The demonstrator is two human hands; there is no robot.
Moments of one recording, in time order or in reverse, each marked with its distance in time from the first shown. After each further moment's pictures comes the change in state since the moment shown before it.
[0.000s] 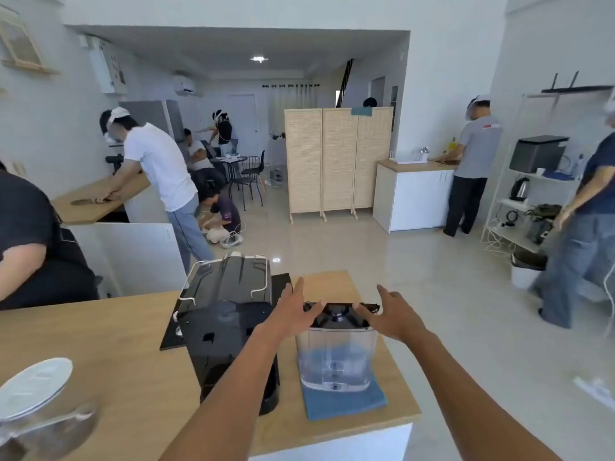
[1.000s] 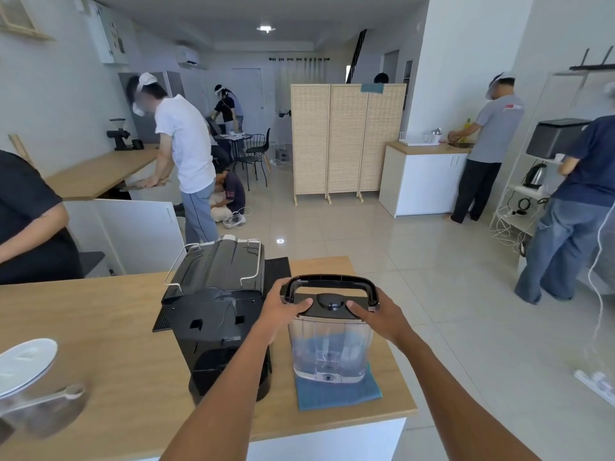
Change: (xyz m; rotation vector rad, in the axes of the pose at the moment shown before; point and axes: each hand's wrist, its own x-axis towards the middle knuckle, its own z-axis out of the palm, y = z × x) left_hand 0.016 -0.026 0.027 -0.586 0.250 -0.196; right_hand 0.020 0.019 0.033 0.493 -0.027 -0.033
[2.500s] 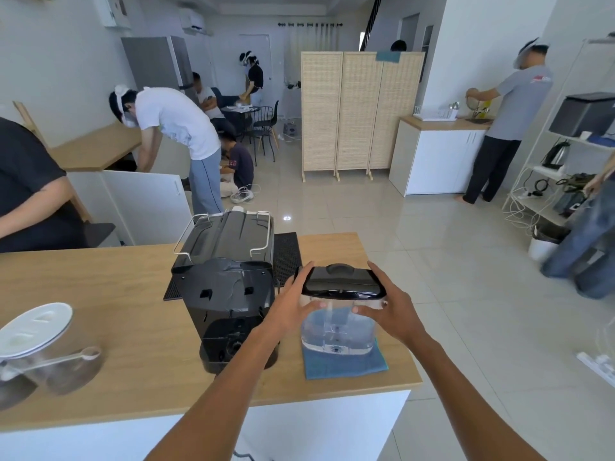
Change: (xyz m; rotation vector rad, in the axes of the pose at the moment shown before) left_hand -0.029 -0.032 0.002 0.427 -0.190 0.290; right_hand -0.012 0.039 0.017 -0.083 0.004 -0.333
